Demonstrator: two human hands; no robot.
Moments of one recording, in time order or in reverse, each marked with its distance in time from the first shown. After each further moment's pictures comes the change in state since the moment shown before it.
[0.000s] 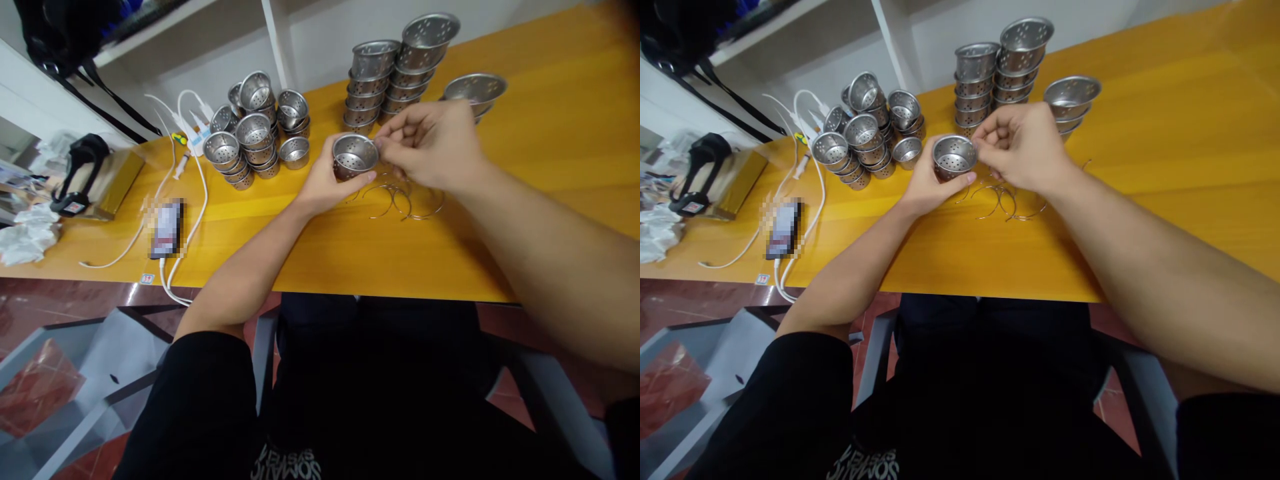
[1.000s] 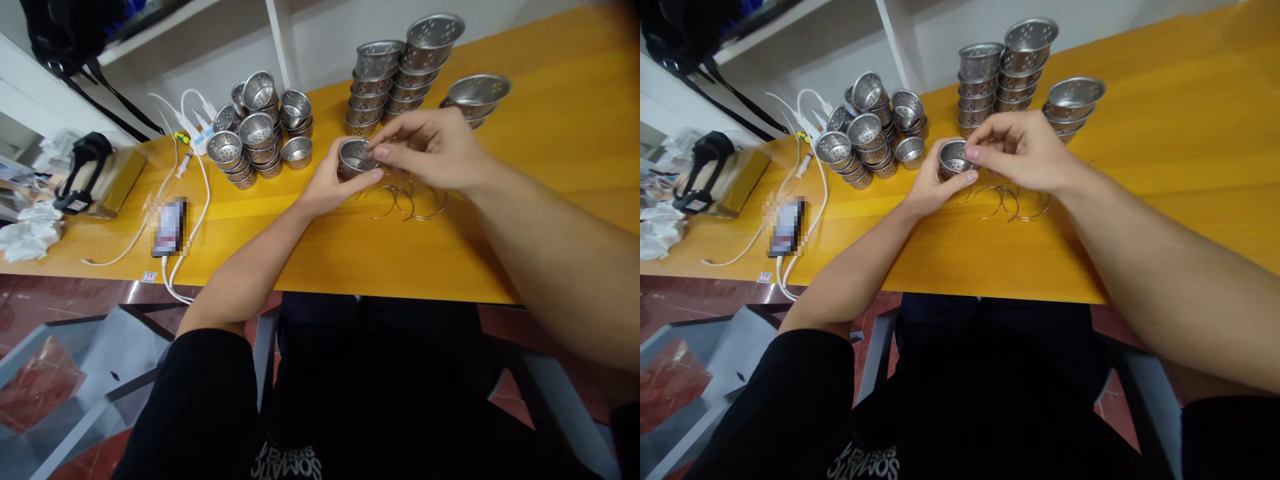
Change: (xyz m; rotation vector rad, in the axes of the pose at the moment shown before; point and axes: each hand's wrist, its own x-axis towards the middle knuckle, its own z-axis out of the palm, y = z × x) left_hand -0.001 0.026 -0.004 -0.182 -0.036 -0.108; right_hand -0.002 -0.006 -0.005 0.024 -0.162 -0.048
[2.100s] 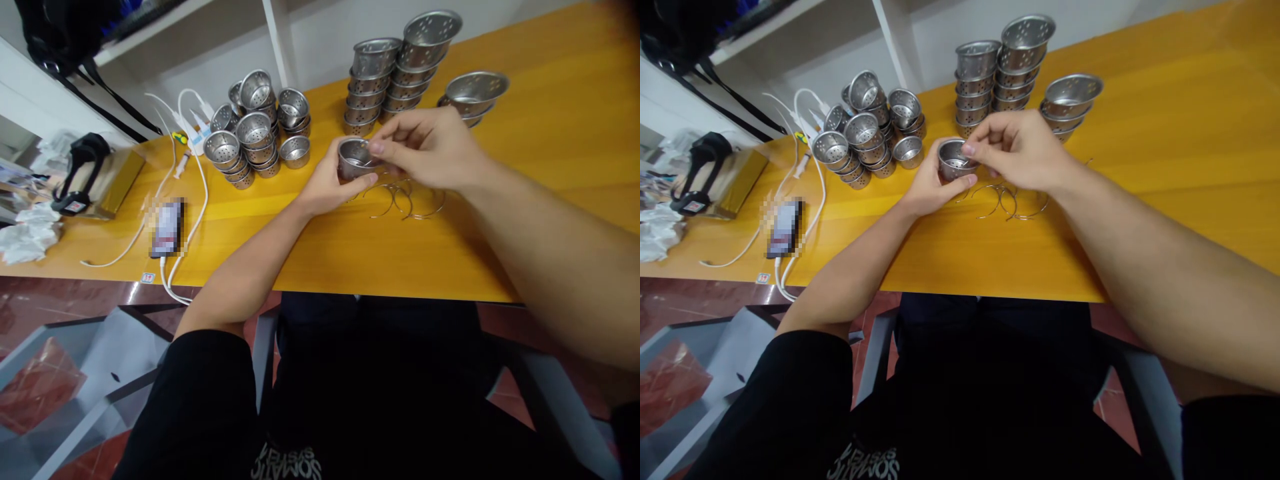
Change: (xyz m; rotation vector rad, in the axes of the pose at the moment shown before) left_hand 0.001 -0.014 -0.001 0.108 -0.025 0.053; right_hand 0.002 0.002 0.002 0.018 0.016 0.057
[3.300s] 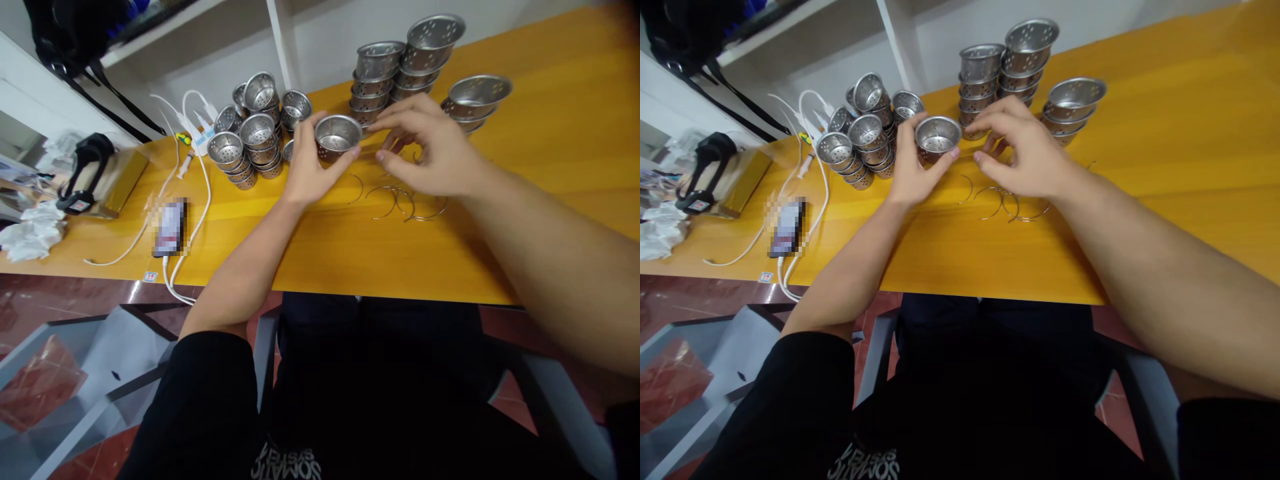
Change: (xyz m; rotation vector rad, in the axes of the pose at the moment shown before) left_hand 0.002 0.015 -0.044 0.316 0.339 -0.068; right_hand -0.005 0.013 -0.007 -0.317 0.020 -0.306
